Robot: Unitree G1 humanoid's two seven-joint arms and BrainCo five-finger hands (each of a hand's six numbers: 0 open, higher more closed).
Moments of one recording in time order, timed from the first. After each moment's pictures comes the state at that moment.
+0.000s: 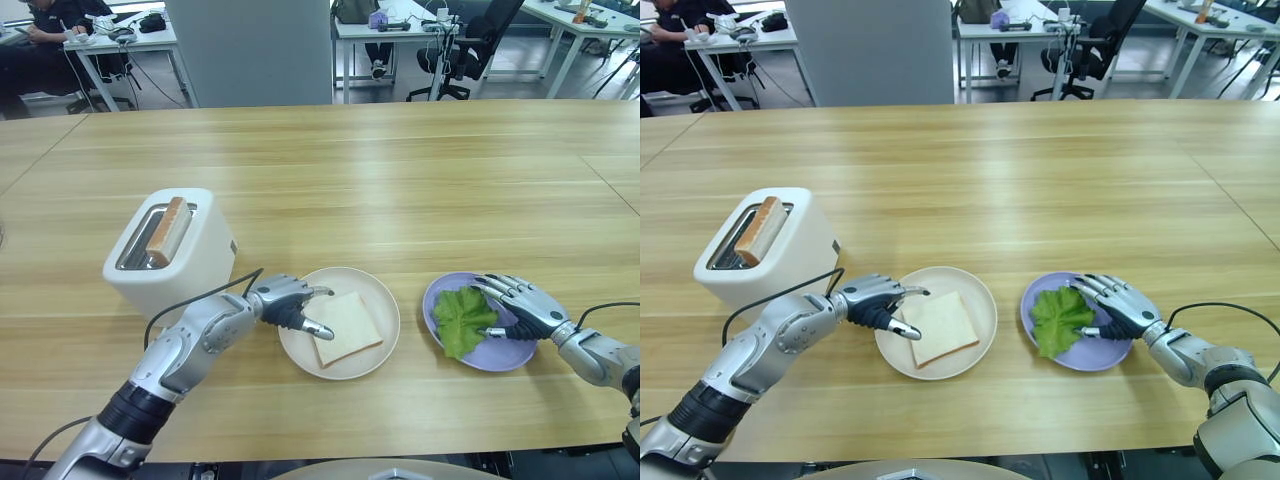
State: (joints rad) left arm -0.16 0.69 -0.33 -0.20 0.65 -0.20 -0.58; right arm -0.46 -0.86 0.61 1.17 -0.96 -0.81 -0.73
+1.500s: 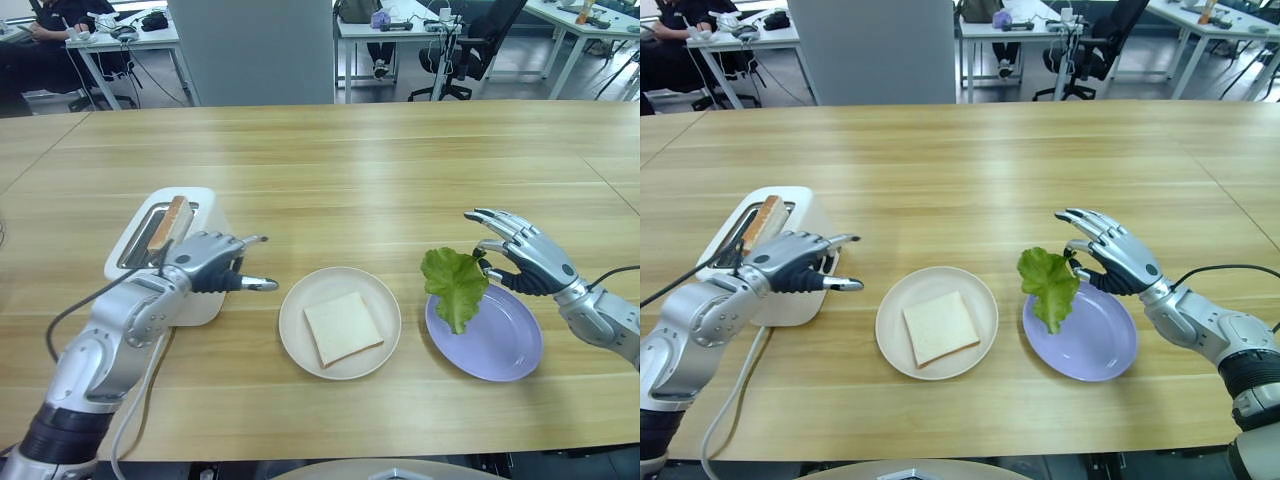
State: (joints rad) left arm 0.00 0.84 0.08 -0.35 0.67 -0.08 -0.48; right arm -0.34 -0.97 0.31 0.56 -0.72 -0.92 -0.59
